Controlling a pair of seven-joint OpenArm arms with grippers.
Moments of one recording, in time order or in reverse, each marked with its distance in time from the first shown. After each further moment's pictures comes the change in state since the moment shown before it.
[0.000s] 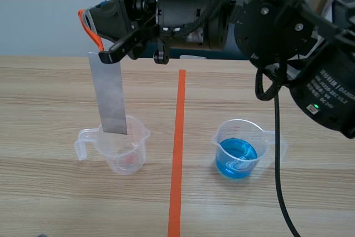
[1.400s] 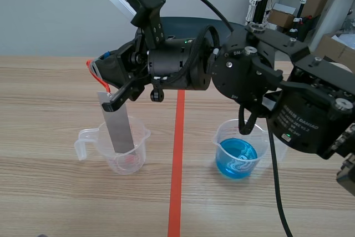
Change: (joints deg) left arm 0.0 0.0 0.0 0.0 0.0 0.0 0.0; right arm 0.0 -1.9 -6.3 -11.1 -6.4 0.1 6.9
